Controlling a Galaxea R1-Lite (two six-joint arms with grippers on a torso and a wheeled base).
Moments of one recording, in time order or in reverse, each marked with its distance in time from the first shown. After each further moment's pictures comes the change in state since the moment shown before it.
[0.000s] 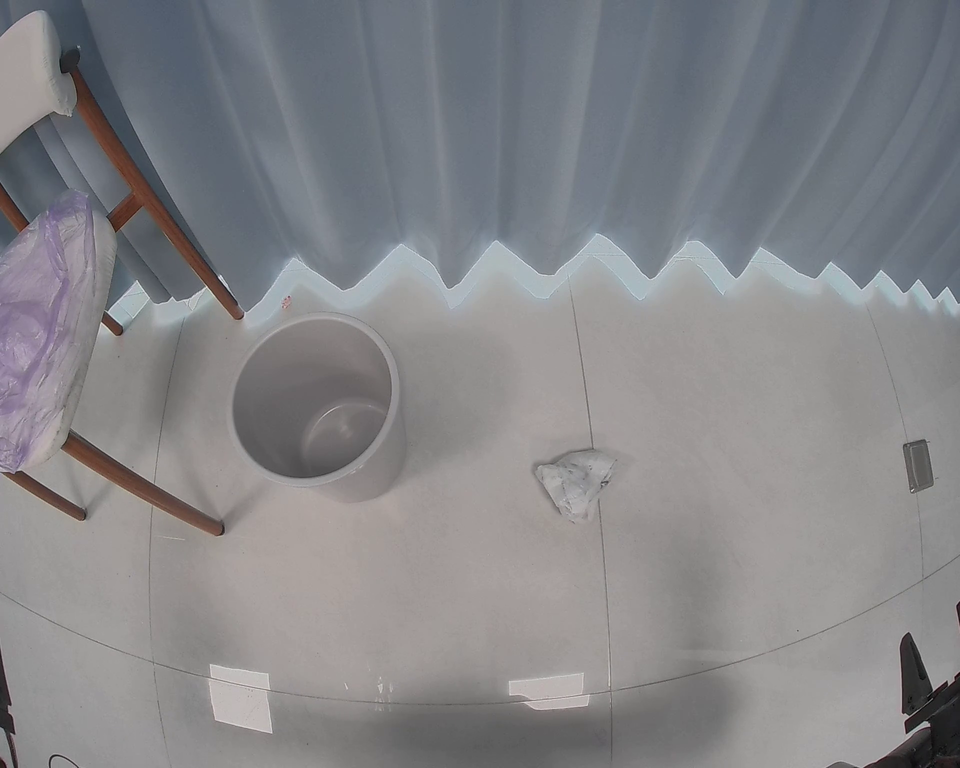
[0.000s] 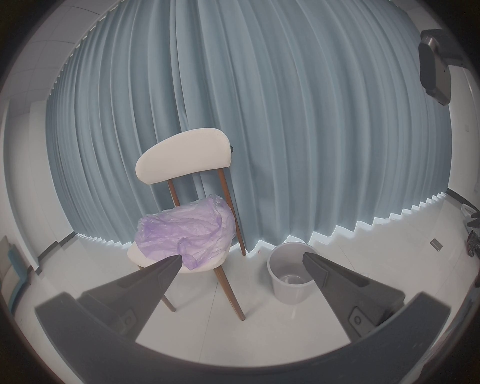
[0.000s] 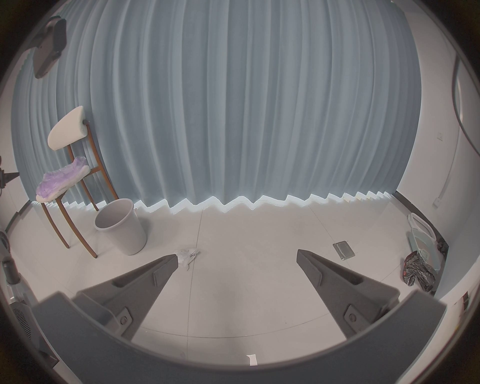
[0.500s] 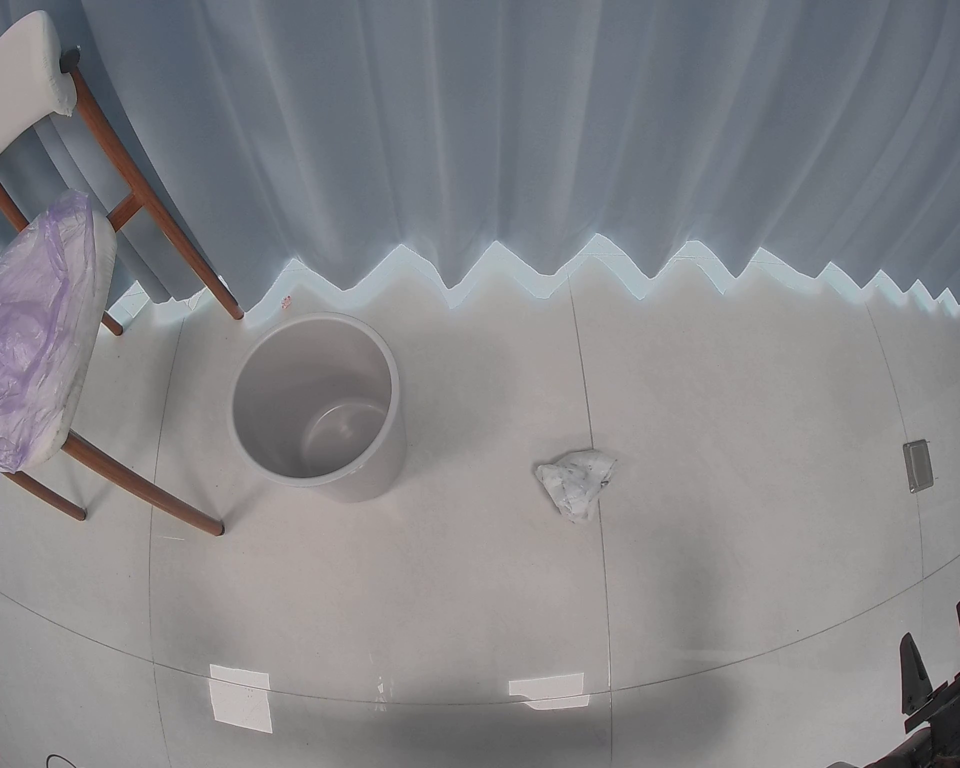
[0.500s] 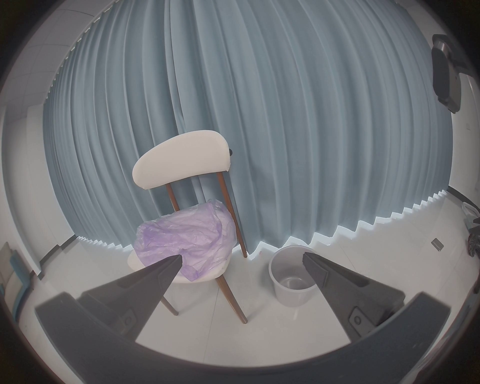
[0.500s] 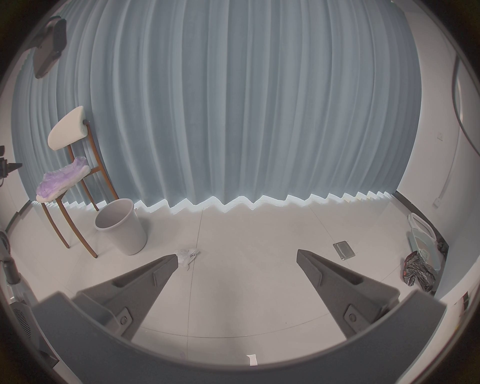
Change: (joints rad) left arm 0.006 0.126 -0.107 0.000 -0.003 0.013; right arm 0.000 0.000 0.000 0.000 0.000 0.000
